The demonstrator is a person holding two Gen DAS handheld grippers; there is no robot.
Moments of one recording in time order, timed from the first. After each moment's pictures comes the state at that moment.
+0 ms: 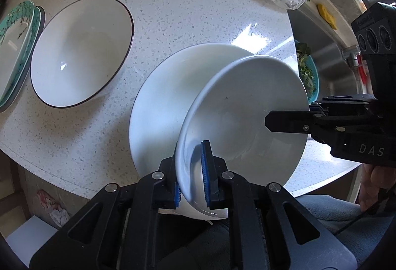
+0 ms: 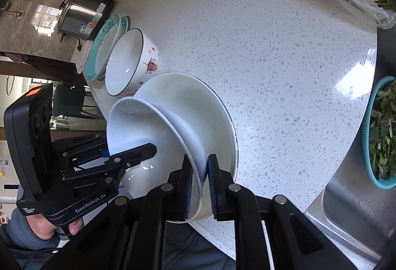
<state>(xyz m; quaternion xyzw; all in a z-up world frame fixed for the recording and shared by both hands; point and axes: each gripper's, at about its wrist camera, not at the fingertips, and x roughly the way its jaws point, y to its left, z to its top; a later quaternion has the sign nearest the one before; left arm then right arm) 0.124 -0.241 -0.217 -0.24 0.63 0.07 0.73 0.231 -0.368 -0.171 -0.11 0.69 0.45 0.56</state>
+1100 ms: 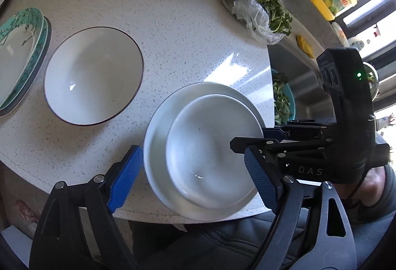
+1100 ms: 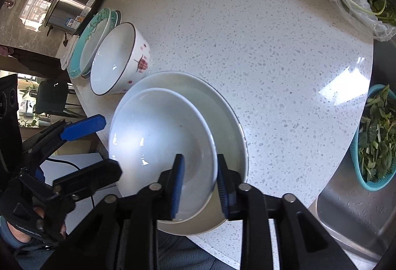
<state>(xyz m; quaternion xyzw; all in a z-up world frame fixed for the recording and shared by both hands) 0.108 -0.215 -0.169 -0.30 0.55 0.05 0.78 0.218 -0.339 -0.173 -0.16 0.67 0.42 0.59</state>
